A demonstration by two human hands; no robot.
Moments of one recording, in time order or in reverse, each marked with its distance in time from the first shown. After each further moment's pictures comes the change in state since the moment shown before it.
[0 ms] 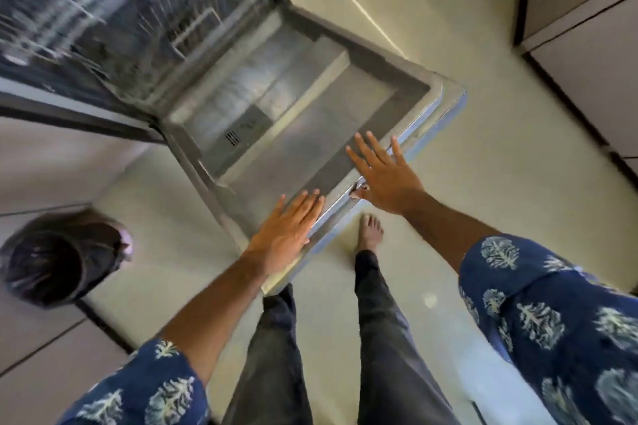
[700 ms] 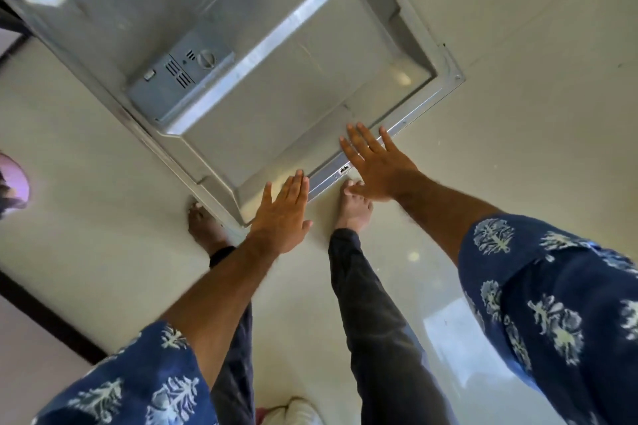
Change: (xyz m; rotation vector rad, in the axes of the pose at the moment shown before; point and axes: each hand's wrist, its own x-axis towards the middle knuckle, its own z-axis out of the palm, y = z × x) left_hand 0.156 0.074 0.200 -0.271 -0.330 -0.264; right_hand 0.046 0.050 0.247 0.062 -0.360 -0.205
